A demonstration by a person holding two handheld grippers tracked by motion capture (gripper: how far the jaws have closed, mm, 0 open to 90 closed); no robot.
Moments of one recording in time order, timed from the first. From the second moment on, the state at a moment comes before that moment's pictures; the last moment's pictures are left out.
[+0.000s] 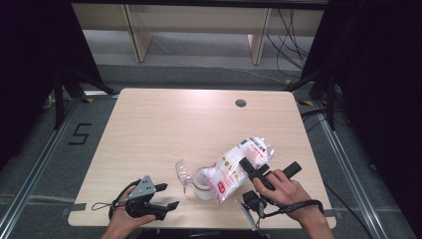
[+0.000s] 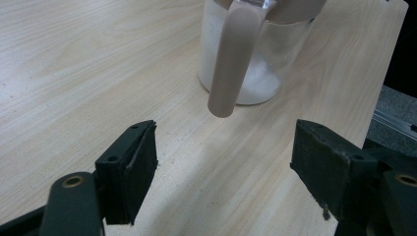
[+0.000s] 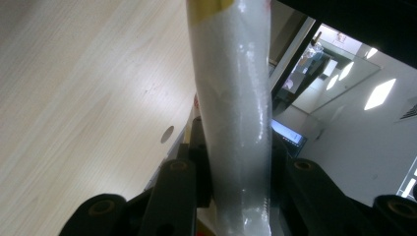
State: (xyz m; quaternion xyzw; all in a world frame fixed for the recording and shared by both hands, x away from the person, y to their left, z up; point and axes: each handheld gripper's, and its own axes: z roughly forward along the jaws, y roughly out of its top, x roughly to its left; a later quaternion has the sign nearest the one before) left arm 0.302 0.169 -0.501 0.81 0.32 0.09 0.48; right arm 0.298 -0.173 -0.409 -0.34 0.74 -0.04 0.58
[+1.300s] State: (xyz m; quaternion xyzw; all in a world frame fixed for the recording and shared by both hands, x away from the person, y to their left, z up) left arm 0.302 0.168 -0.502 0.81 0.32 0.09 0.48; right arm 0.298 -0.177 -0.410 -0.33 0.75 -0.03 0.58
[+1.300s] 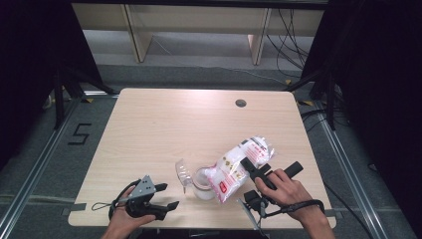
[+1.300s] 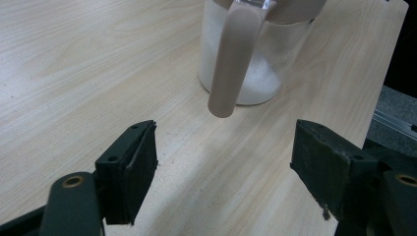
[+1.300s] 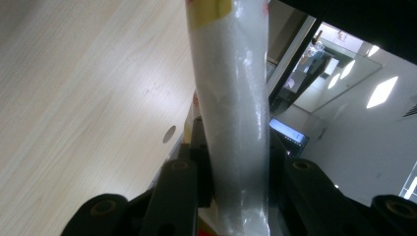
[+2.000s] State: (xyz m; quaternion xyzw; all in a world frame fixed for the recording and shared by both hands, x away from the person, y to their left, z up) left arm 0.302 0.168 -0.502 0.81 0.32 0.09 0.48; right arm 0.298 -0.176 -0.410 -0.33 0.75 -0.03 0.58
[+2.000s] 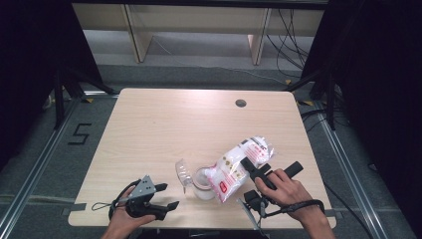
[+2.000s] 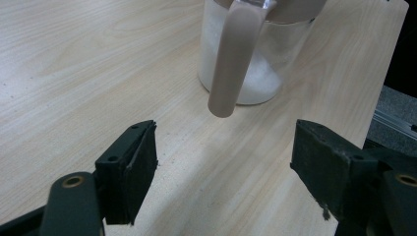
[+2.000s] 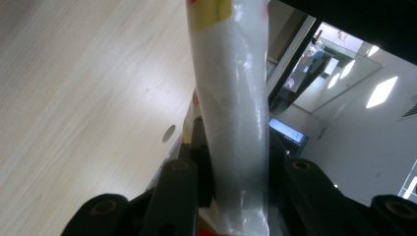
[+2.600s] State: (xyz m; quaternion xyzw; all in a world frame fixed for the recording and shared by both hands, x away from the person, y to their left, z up) left arm 0.302 0.169 -0.501 0.82 0.31 0.09 0.48; right arm 0.299 -0.176 -0.409 -0.33 0.74 -0.03 0.58
